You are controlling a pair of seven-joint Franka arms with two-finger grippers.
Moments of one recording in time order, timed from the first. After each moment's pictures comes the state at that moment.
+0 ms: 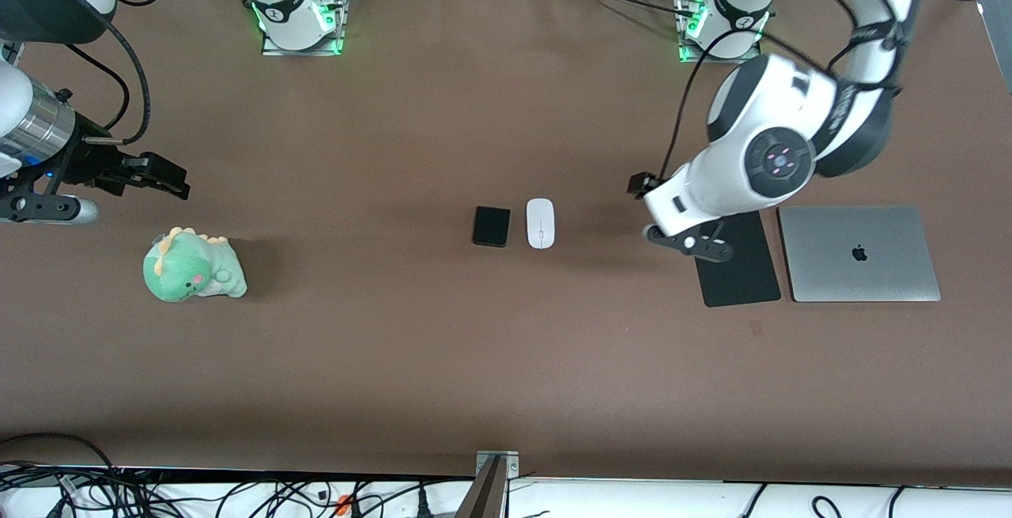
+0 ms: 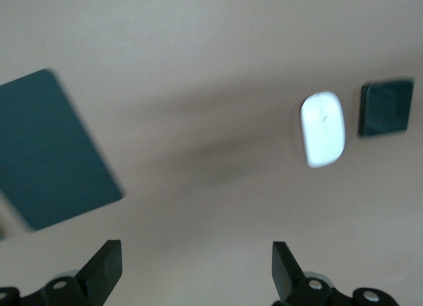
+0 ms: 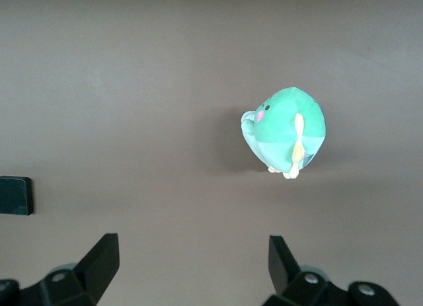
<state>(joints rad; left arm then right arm) -0.29 0.42 -0.12 -1.57 -0.13 1.78 -0.17 0.13 0.16 -0.07 -1.51 0.03 1.66 0.12</state>
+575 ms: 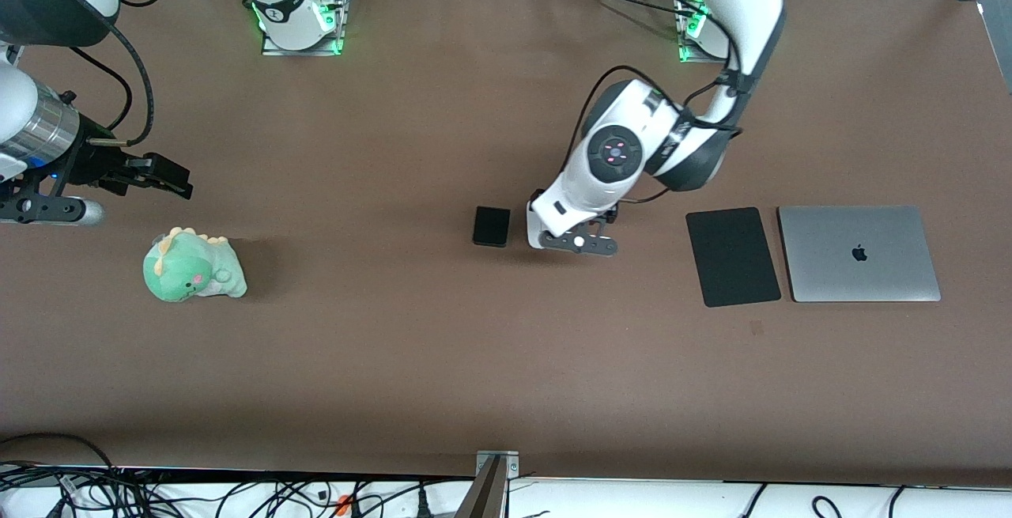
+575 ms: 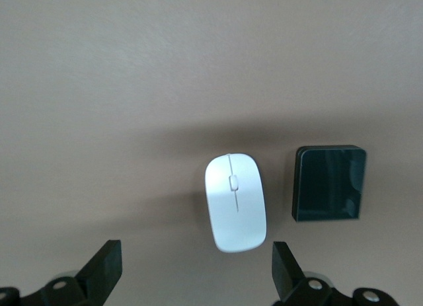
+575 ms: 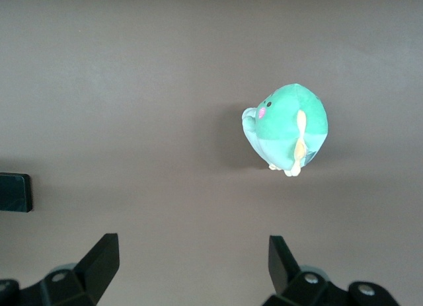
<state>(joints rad) -0.53 0.60 -0.12 -1.60 -0.06 2.13 -0.51 0.13 0.17 -0.07 -1.51 0.03 1.66 0.12</state>
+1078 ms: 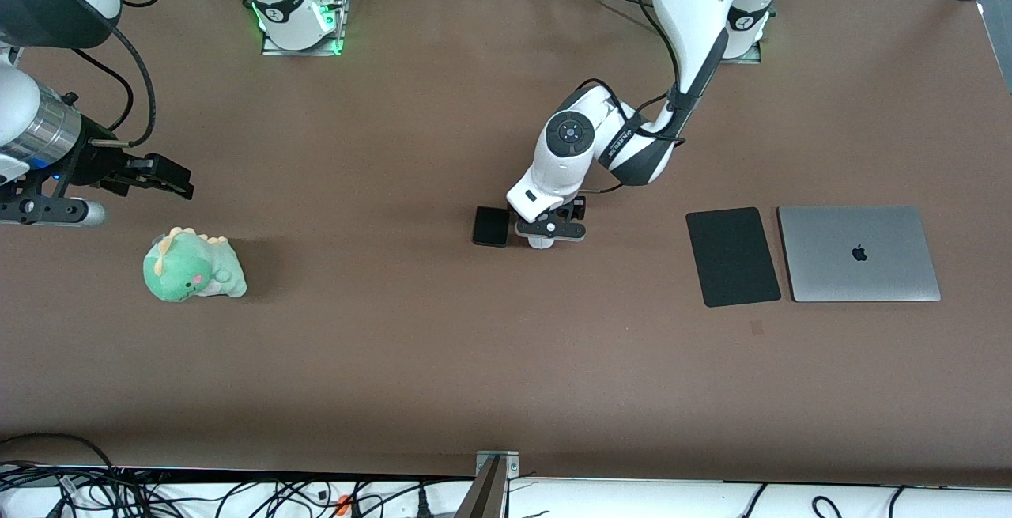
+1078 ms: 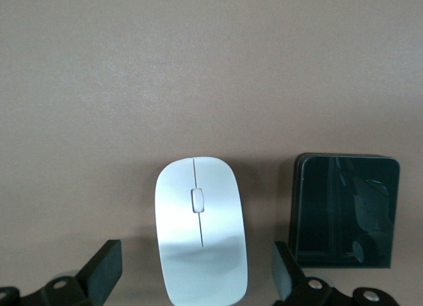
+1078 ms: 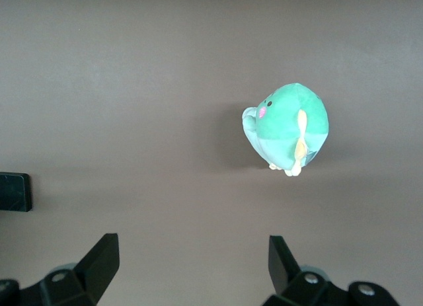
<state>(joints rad) -0.60 0.65 -0.12 -1.76 0.02 2.46 -0.66 0.13 0.17 -0.07 -1.51 0.03 1.66 0.12</state>
